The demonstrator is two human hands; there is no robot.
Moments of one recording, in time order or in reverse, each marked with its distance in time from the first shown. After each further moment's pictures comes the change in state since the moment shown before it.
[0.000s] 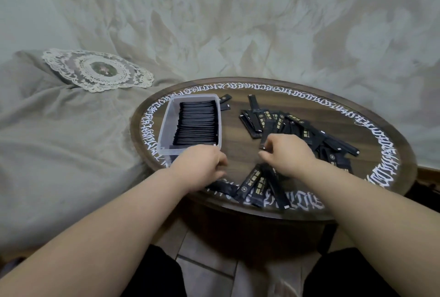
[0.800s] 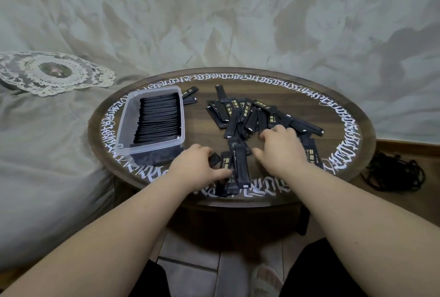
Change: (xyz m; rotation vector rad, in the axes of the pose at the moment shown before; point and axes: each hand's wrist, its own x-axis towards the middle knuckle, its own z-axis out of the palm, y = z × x) left_hand 0.038 0.055 0.042 -0.208 -0.078 -0.296; right_hand -0.031 0.047 0.014 0.010 0.098 0.225
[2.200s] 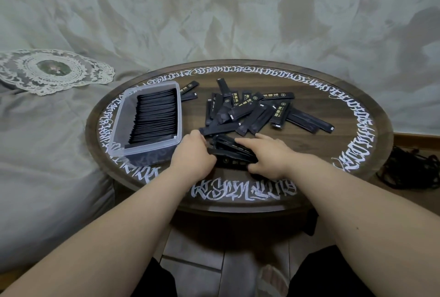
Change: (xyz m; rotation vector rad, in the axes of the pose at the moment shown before) left_hand 0.022 0.010 -0.003 -0.210 0.133 -0.226; right_hand 0.030 0.009 0.024 0.070 -0.395 -0.334
